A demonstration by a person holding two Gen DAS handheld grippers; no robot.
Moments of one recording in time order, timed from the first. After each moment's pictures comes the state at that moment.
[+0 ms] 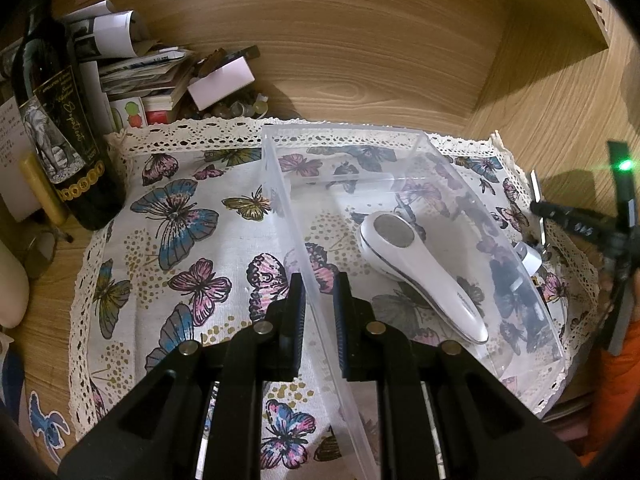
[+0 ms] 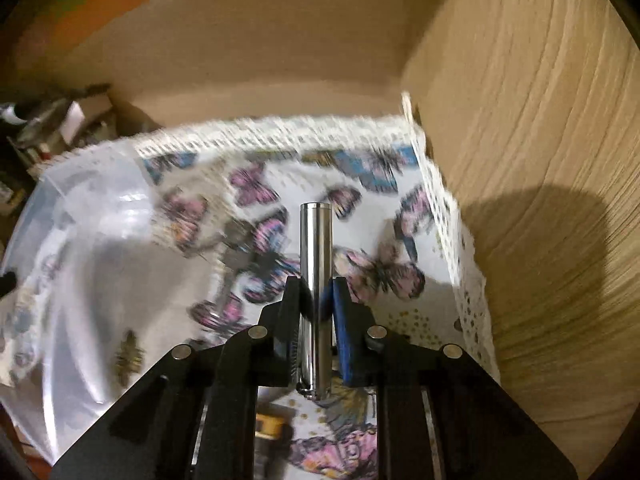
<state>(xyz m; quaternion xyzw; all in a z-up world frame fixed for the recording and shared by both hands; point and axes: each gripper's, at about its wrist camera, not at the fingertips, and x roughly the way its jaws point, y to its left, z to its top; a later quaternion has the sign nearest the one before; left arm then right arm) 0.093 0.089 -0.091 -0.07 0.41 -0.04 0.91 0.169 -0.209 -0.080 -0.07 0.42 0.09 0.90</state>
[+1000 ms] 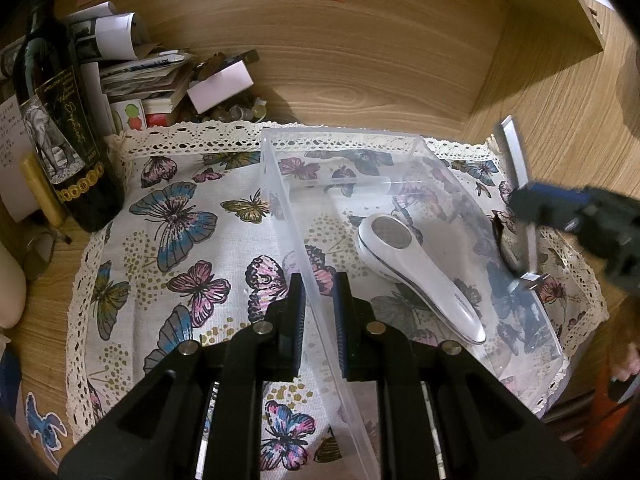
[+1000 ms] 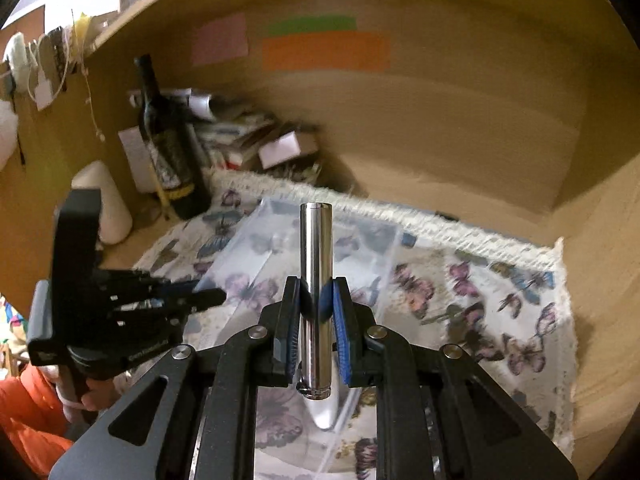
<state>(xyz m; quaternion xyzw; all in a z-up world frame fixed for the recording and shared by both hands) 0.091 0.088 -0.088 -0.07 0.41 -0.04 0.91 0.109 -0.079 -0.037 -0.11 0.36 0.30 0.88</state>
